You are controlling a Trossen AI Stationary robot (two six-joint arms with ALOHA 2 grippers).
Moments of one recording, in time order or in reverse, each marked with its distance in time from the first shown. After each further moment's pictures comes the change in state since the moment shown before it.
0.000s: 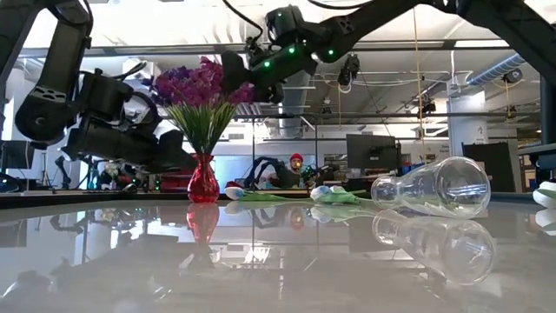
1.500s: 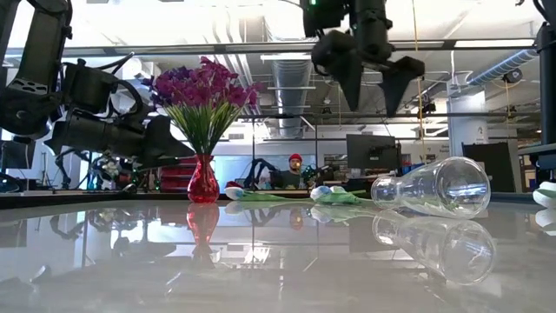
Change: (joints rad) left arm -0.018 -0.120 -0.079 -0.006 0.097 -0.056; right arm 0.187 -0.309 -0.107 -1.541 -0.231 0.854
